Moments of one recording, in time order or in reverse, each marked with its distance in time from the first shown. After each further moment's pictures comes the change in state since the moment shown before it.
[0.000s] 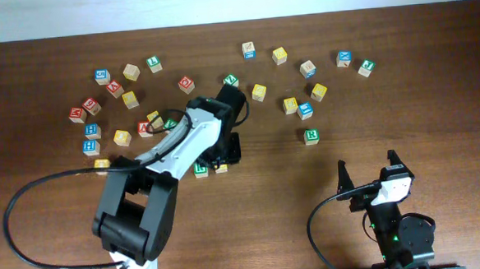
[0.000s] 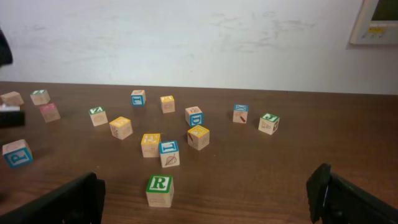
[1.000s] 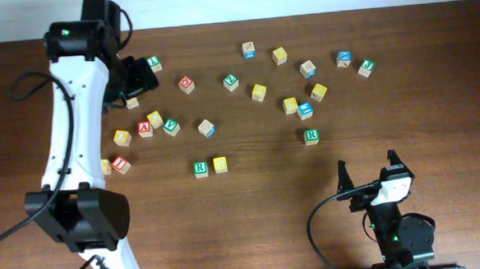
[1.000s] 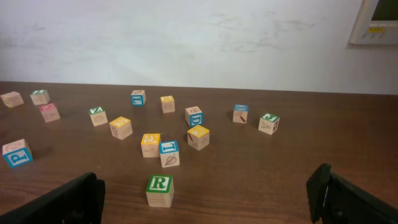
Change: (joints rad) left arm 0.462 0.009 0.741 -0.519 -0.071 0.056; right arm 0.000 0.000 0.000 0.000 0.000 0.000
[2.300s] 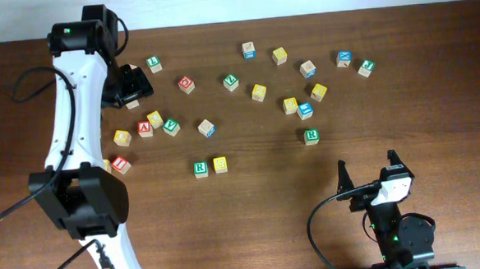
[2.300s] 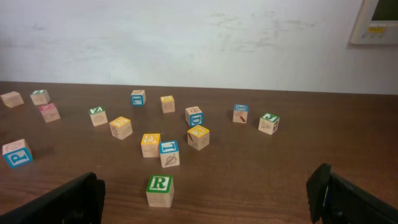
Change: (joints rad) left arm 0.041 0.097 0.000 -0.015 -0.026 0.044; right arm 0.000 0.000 0.000 0.000 0.000 -0.001
